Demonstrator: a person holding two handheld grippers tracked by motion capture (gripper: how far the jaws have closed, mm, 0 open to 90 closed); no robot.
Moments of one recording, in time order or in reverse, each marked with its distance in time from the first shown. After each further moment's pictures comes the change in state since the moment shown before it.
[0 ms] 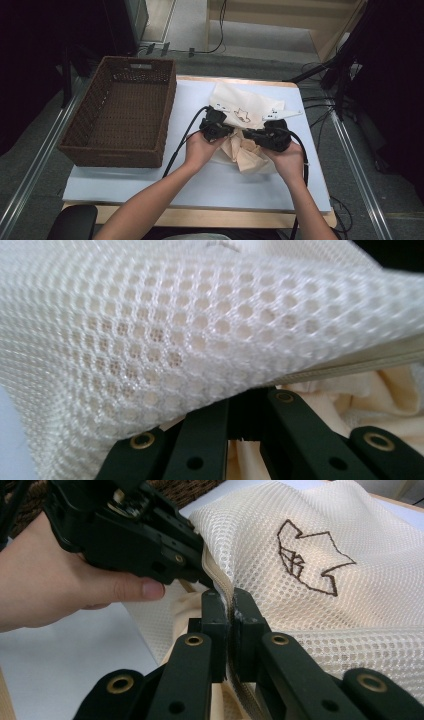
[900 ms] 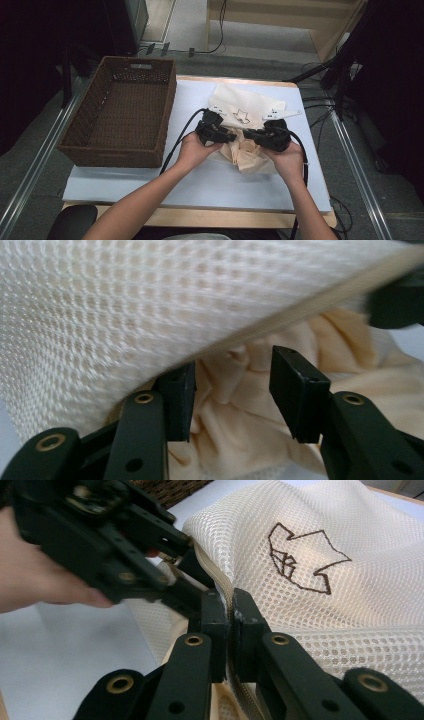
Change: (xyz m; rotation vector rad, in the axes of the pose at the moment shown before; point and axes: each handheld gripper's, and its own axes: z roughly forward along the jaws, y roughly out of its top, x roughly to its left) left arm 0.001 -0.009 -0.017 0.075 -0.120 0.026; right arm -0.004 -0.002 0.004 0.015 -0.007 0.016
